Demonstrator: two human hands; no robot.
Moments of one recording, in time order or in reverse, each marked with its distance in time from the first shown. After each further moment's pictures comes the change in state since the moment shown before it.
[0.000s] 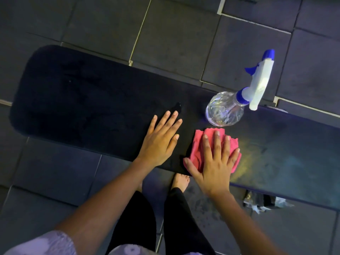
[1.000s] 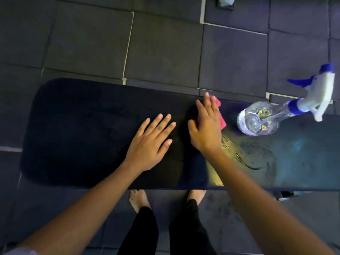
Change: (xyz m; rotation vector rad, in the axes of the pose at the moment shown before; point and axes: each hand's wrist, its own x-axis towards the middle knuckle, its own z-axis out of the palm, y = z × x) left_hand 0.014 -0.156 -0.058 0.142 -0.068 0.235; right_hand 0.147 -0.148 0.007 0.311 0.108 0.150
